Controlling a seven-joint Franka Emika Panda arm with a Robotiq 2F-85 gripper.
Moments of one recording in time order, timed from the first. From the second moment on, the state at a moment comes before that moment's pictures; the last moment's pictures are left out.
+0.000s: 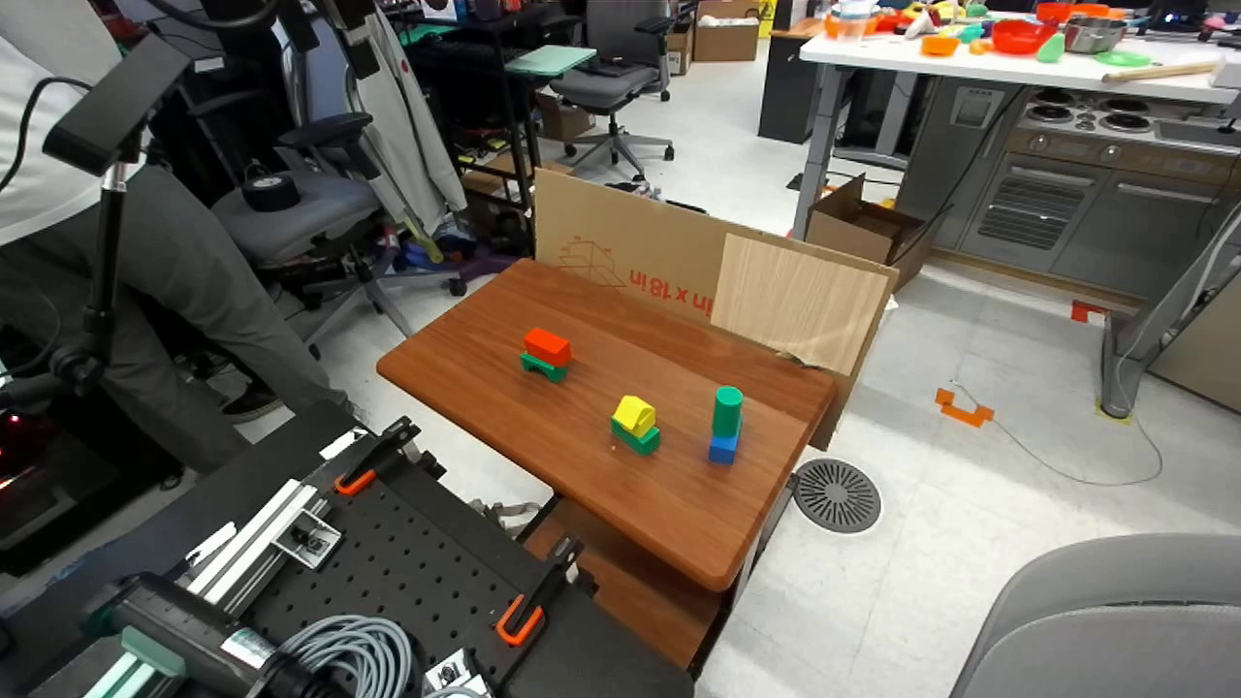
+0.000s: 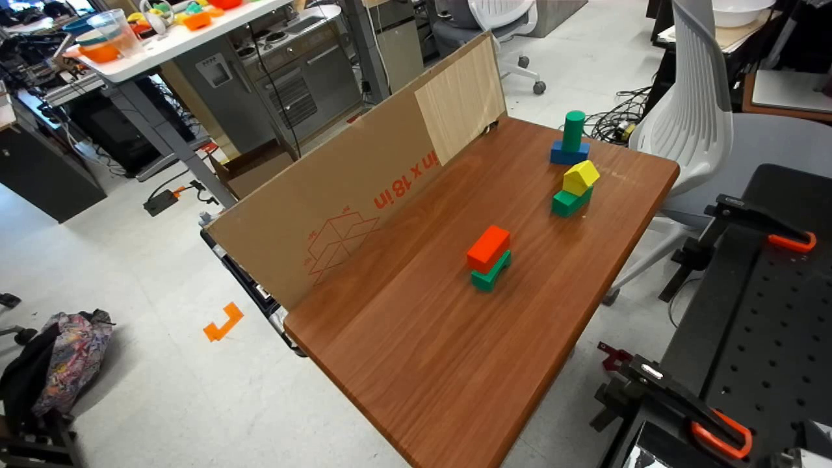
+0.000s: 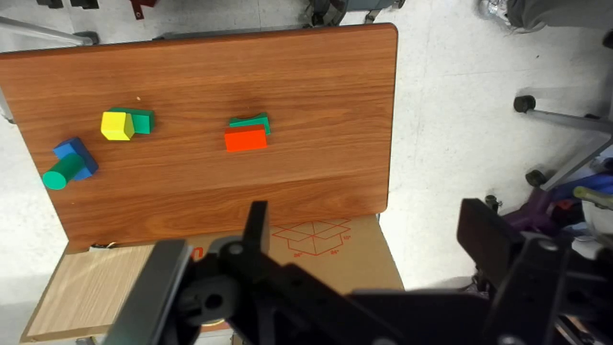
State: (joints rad) arm 0.12 -0.36 0.20 -2.26 0.12 2.06 0.28
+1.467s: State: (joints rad) arm -0.01 -0.04 0.03 -2.26 -0.05 2.33 0.14
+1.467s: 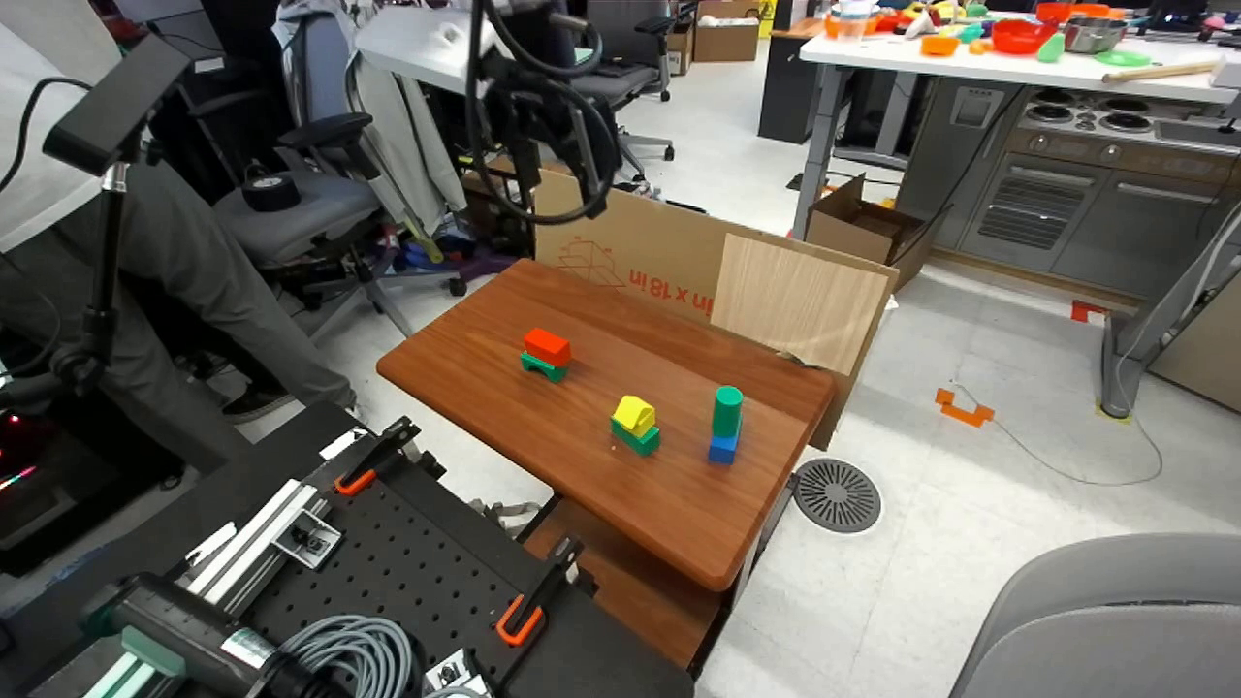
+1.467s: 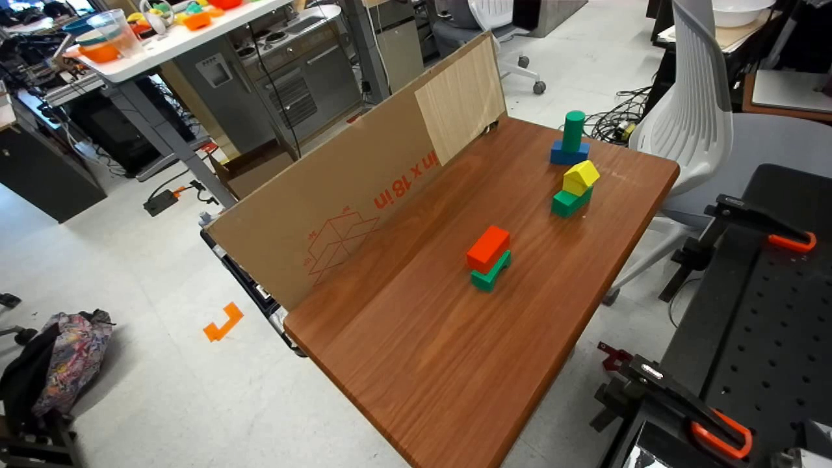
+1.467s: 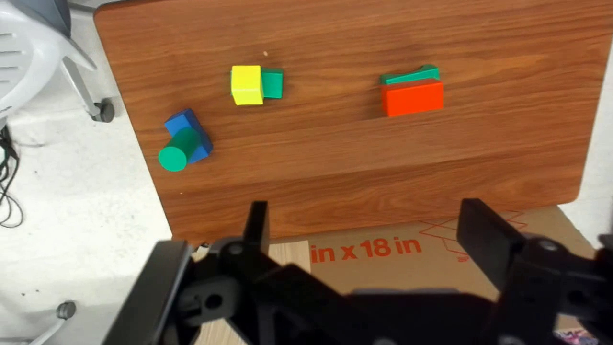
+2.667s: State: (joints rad) arm -0.10 0.22 -0.12 -2.13 -0.12 2.39 -0.01
